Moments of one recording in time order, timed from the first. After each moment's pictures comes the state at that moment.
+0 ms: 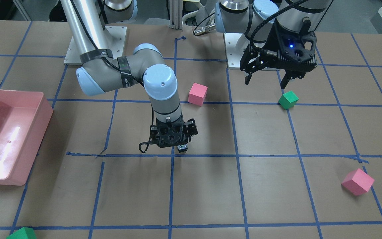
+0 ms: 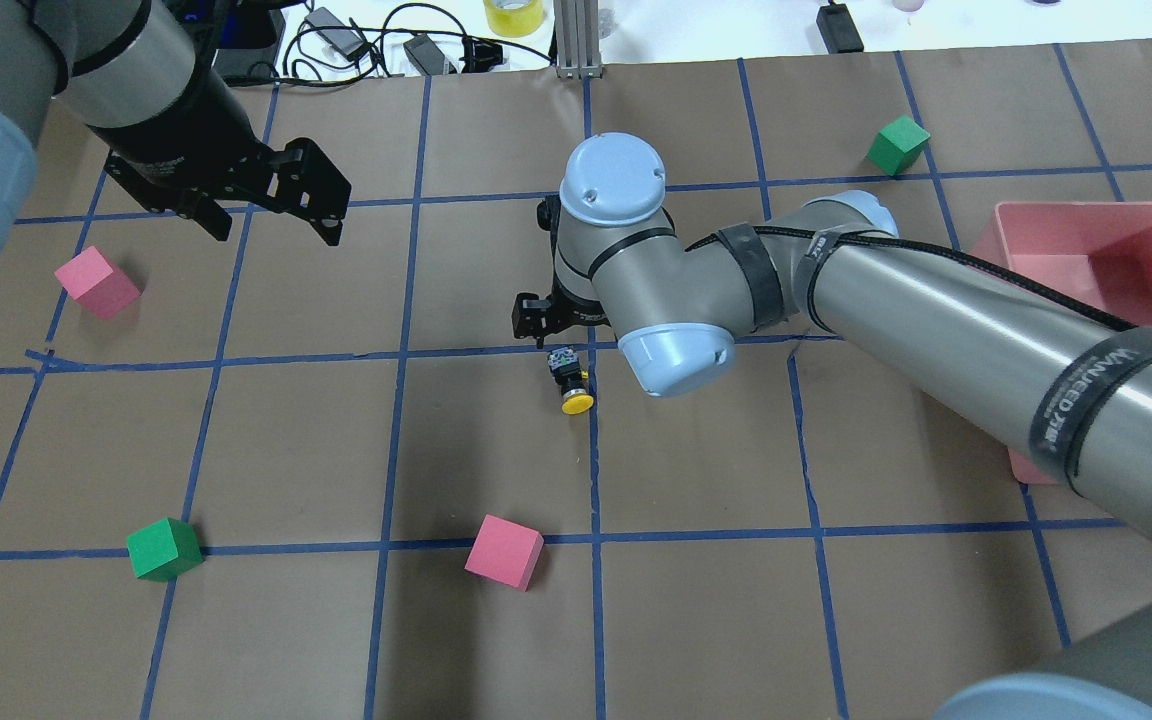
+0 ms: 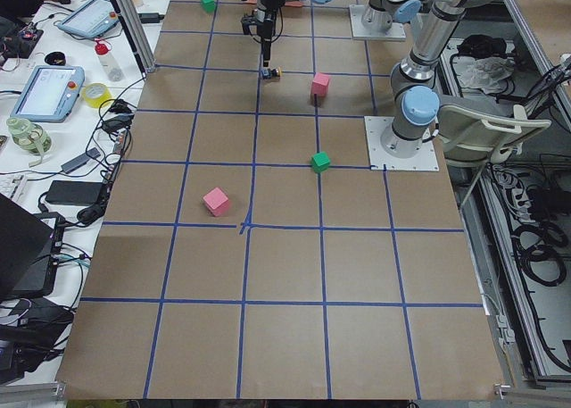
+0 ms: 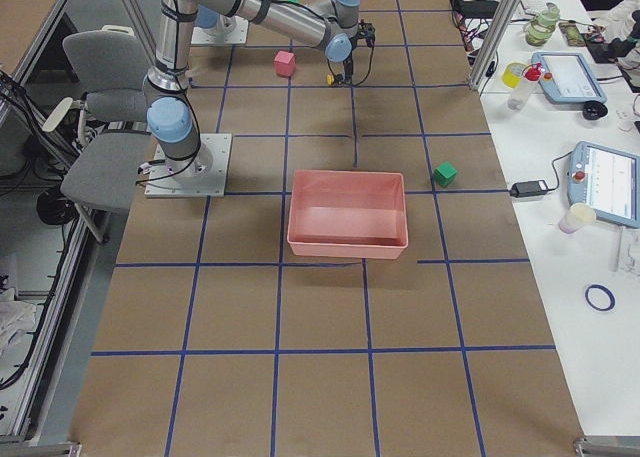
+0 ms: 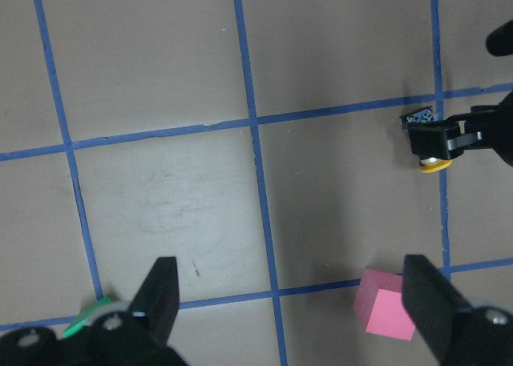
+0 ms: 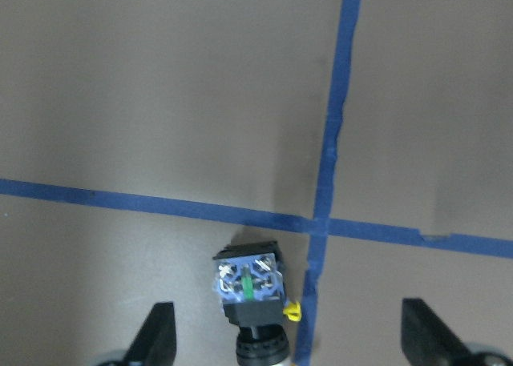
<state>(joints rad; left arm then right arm) -1.58 -1.52 -1.59 -1.51 1.54 0.11 1.94 -1.15 1.74 -2.28 -1.48 0.27</state>
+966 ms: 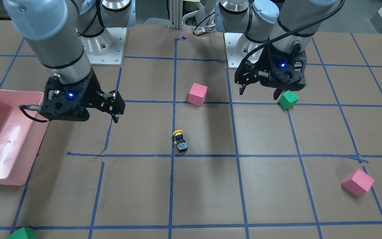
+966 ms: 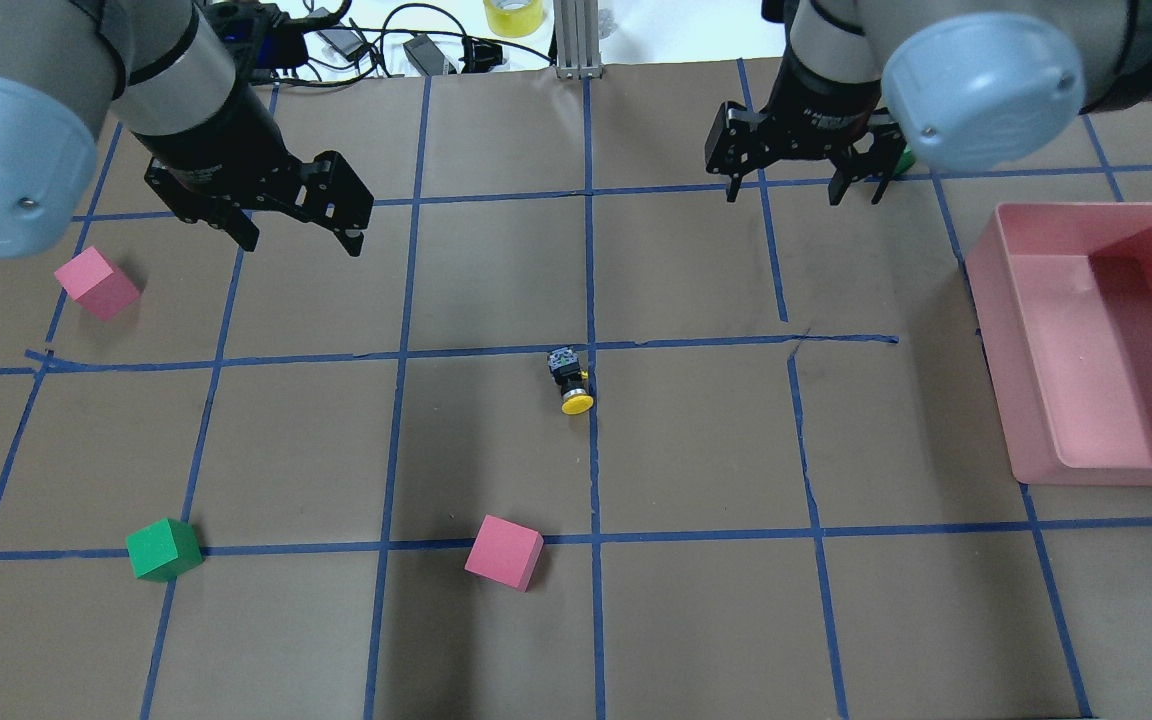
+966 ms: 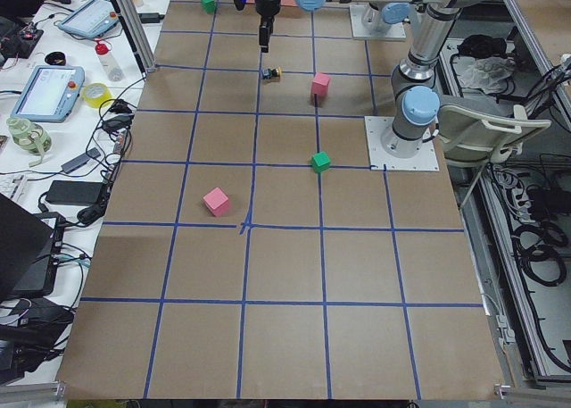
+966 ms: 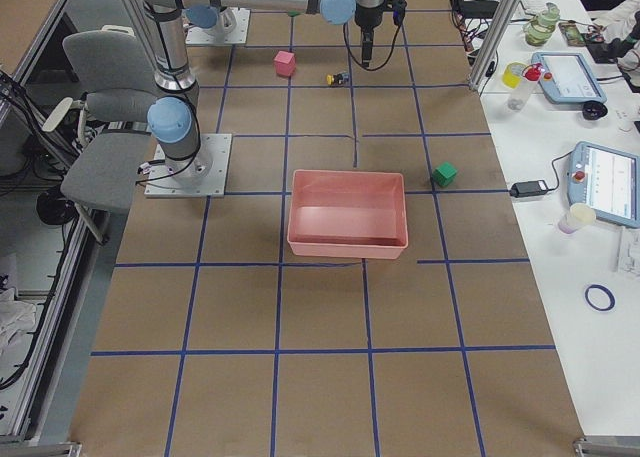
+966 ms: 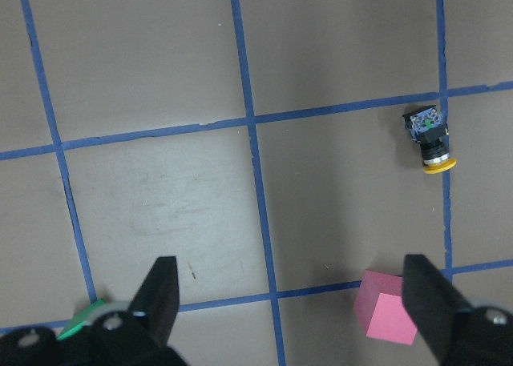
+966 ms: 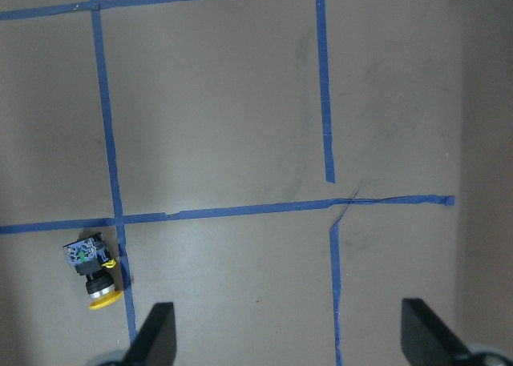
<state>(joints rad) -1.61 -1.59 -1.61 -1.50 1.54 0.09 1.64 -1.40 1.47 -1.70 -1.55 0.16</state>
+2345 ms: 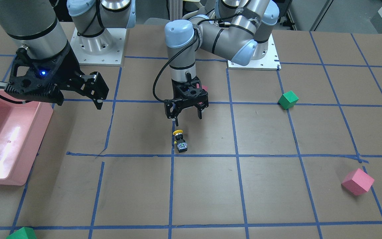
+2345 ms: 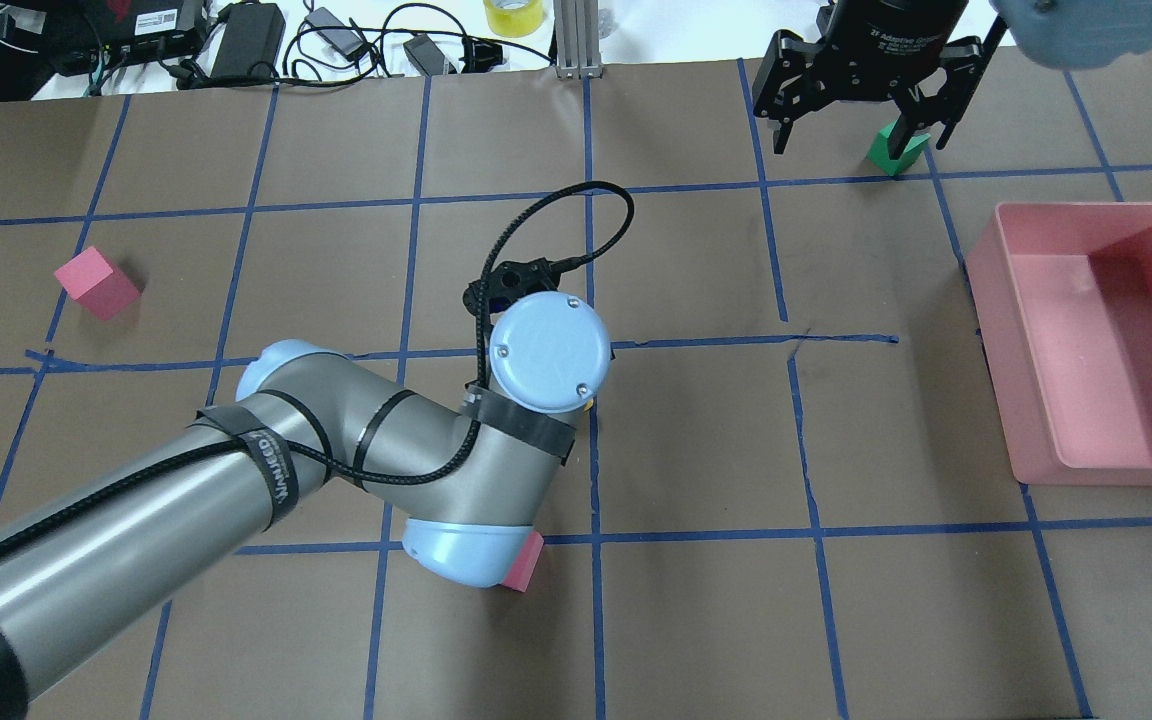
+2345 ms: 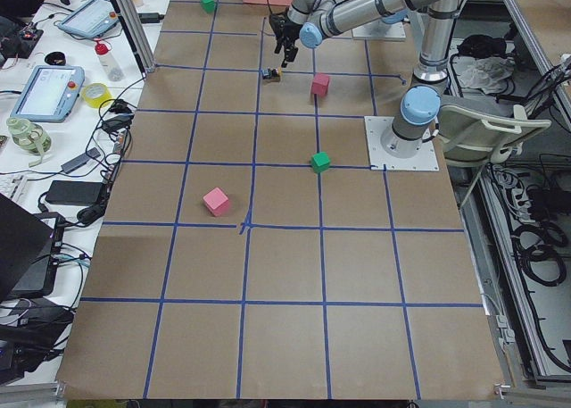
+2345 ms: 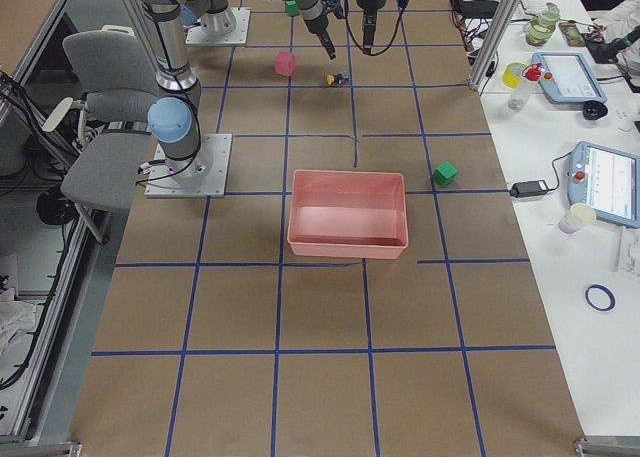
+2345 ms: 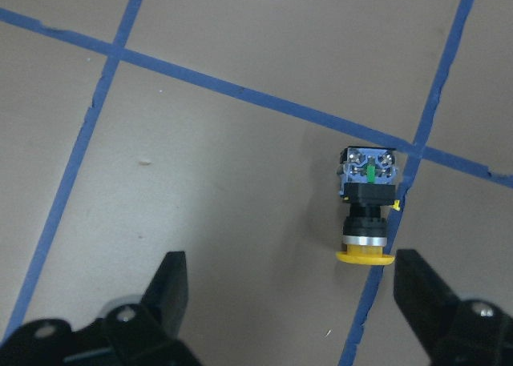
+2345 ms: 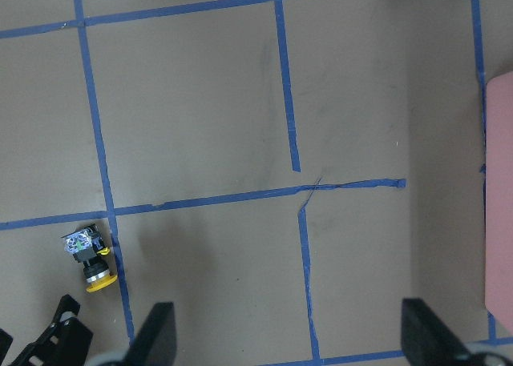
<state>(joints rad) -2.09 -1.84 -2.04 -0.54 1.88 -0.84 1.62 -1.42 1.39 -1.58 -1.56 0.16</state>
